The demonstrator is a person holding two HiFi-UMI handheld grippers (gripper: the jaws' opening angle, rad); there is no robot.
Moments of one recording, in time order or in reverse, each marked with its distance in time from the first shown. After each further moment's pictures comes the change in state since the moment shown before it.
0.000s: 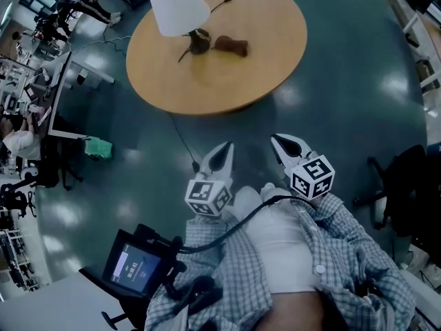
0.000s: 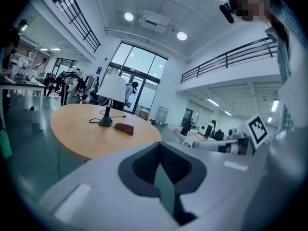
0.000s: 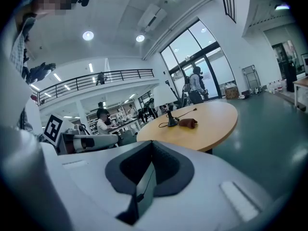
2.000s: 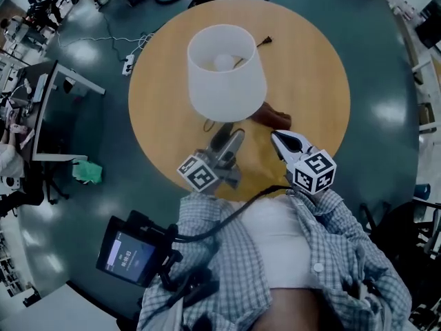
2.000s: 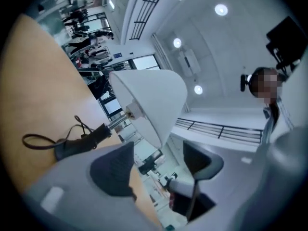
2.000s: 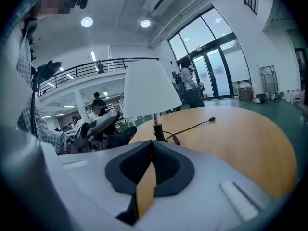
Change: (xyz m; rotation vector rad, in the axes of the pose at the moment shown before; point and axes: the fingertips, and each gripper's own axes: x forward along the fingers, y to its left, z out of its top) left arm 0.232 0.233 0.151 -0.560 -0.331 -0.406; right arm 0.299 -0.116 0.117 -0.088 0.109 0.057
